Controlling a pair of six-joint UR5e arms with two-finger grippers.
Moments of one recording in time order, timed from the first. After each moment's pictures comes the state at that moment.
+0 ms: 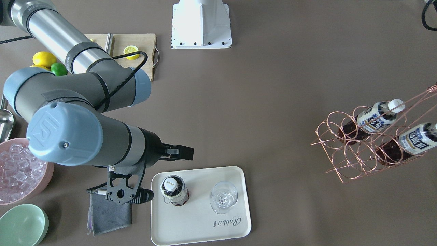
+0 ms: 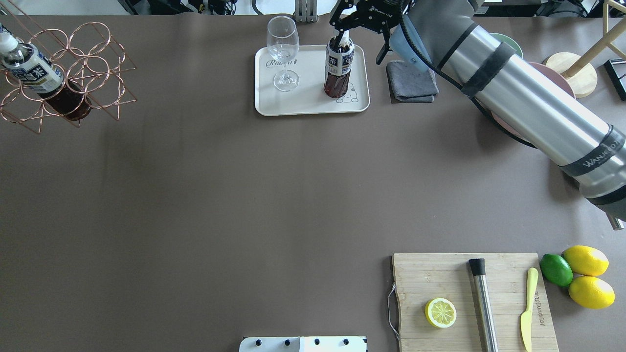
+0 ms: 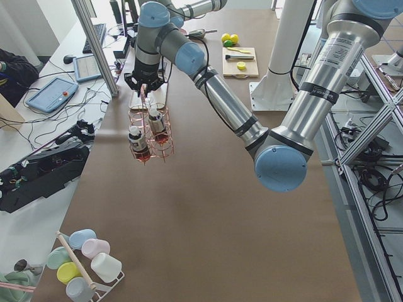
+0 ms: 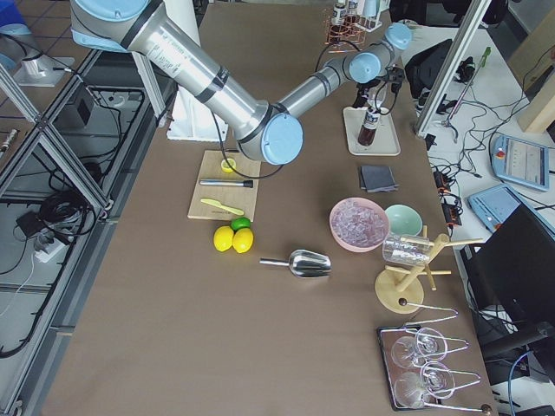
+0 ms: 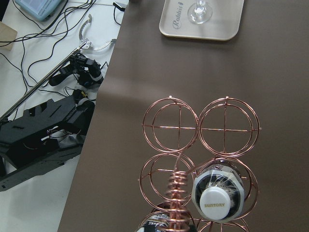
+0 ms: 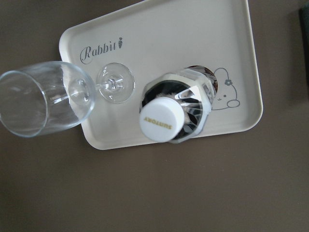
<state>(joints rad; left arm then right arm) -1.48 -1.99 -1.92 -1.39 -2.32 0.87 1.00 -0.61 1.23 -1.55 2.55 1.01</state>
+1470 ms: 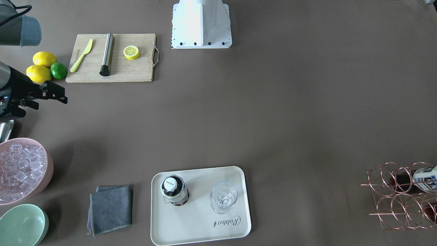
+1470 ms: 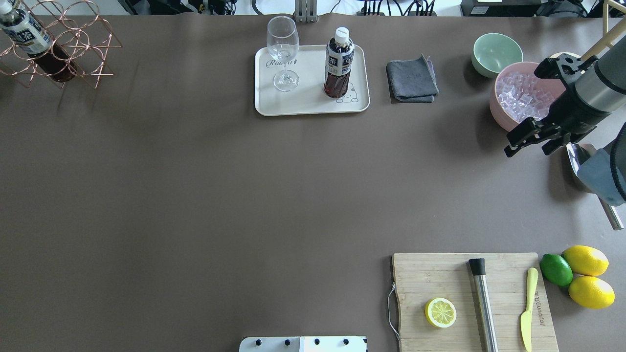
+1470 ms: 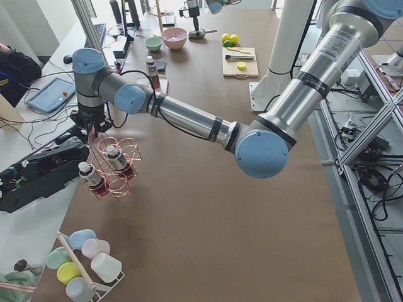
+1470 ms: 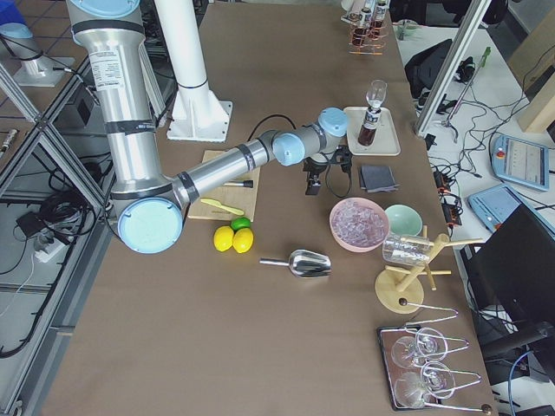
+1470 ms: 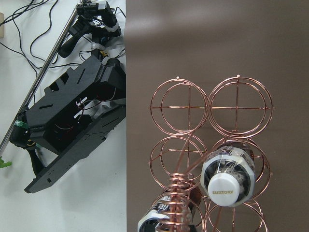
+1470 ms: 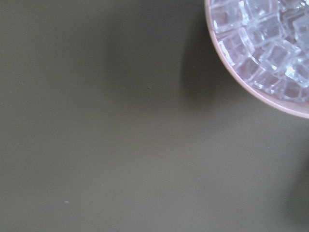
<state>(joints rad) -1.51 -2.17 -1.35 -1.73 -2.27 1.17 1.07 -1.42 1.85 -1.61 2.42 0.50</state>
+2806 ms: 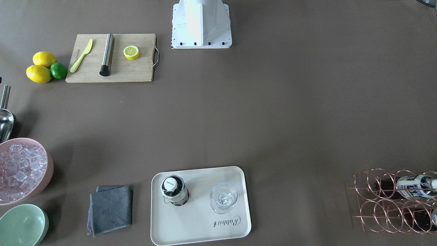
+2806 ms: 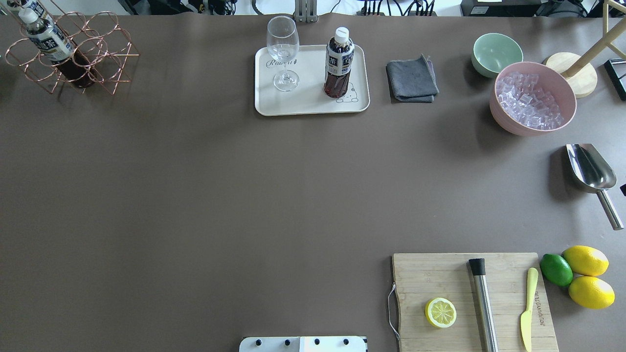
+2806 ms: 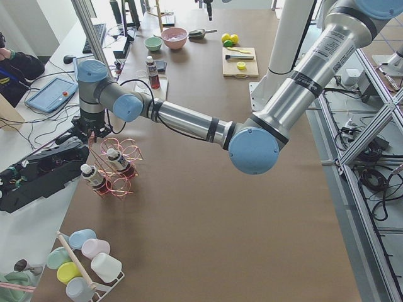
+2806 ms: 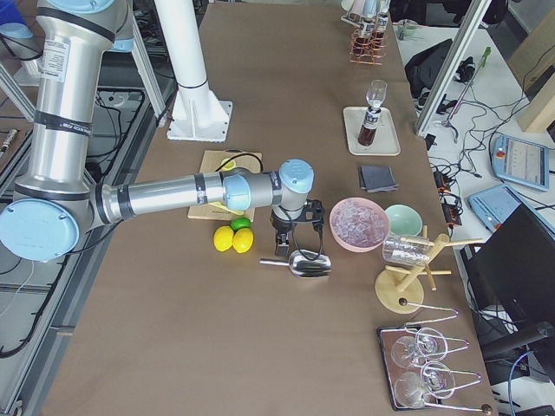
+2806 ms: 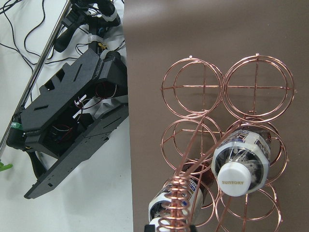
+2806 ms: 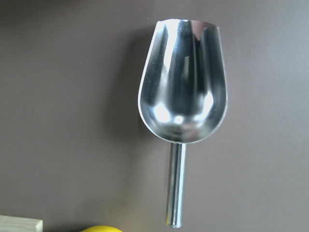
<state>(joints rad) -1.45 -2.19 -1.27 -1.85 -2.19 1.12 1.27 -1.77 1.92 -1.60 2.34 0.22</state>
